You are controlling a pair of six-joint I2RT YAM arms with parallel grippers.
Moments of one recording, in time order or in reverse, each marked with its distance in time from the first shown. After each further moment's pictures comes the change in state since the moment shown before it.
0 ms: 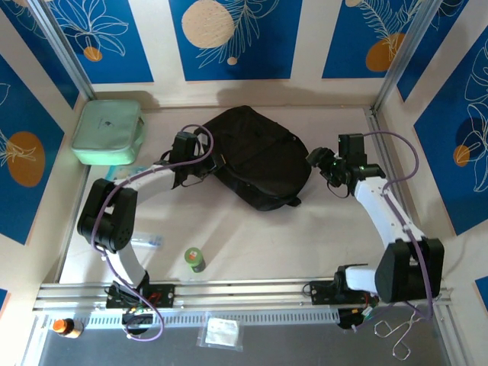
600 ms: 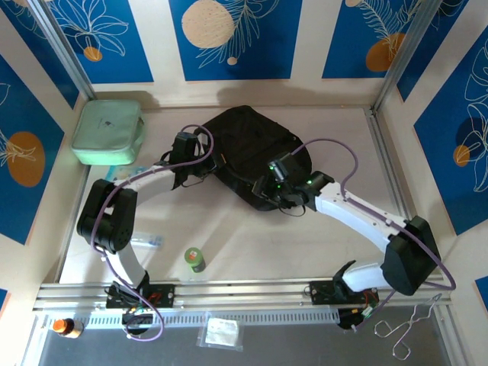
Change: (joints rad) left arm -0.005 -0.005 -0.009 0.018 -0.006 -0.004; right arm 0.583 0.124 0.056 -0.058 0.138 0.238
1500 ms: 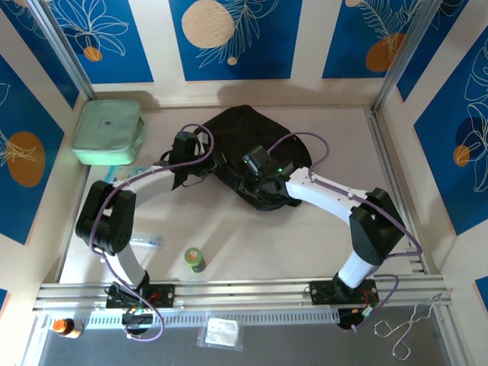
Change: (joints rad) left arm -0.006 -0.017 0.000 -0.001 -0.002 0.005; right arm 0.058 0.273 0.195 -0.006 0.034 0.051
